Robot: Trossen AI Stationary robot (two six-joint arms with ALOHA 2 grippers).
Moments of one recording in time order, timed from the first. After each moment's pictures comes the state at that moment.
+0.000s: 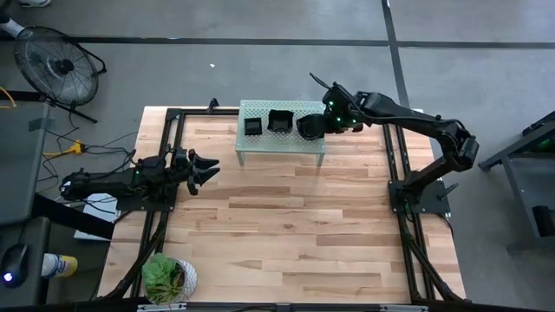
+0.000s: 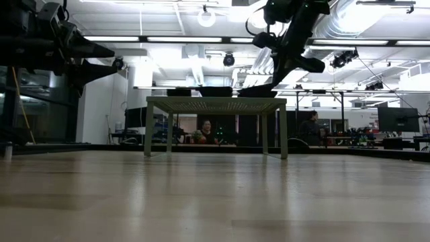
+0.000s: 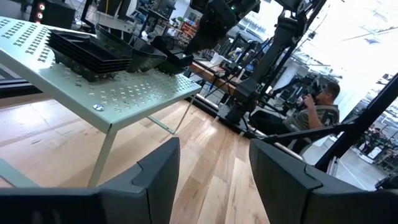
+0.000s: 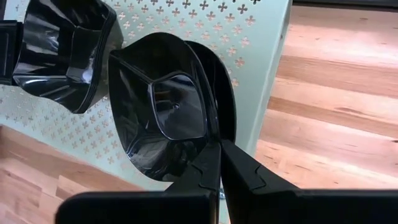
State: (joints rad) left arm 0.05 0.02 0.01 0.04 -0.20 -0.50; right arm -0.53 1.50 1.34 -0.88 0.01 0.88
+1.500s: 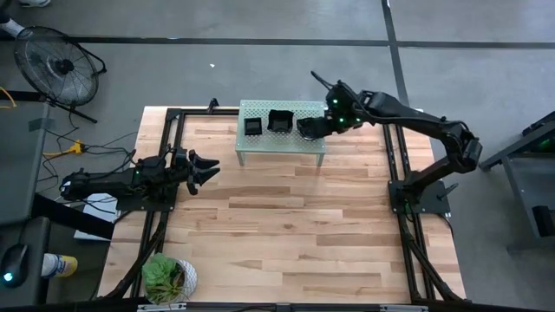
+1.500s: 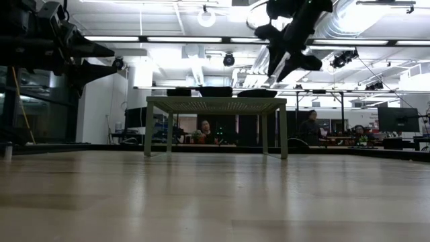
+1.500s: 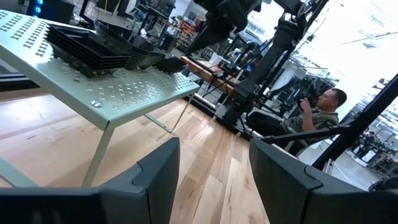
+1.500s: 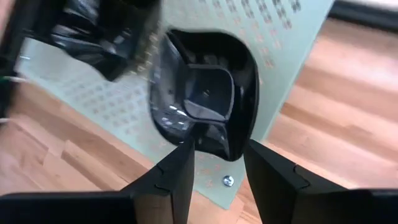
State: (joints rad) left arm 0.05 0.02 0.01 0.04 -0.20 -0.53; right arm -0.53 1.48 1.34 -0.88 -0.06 0.72
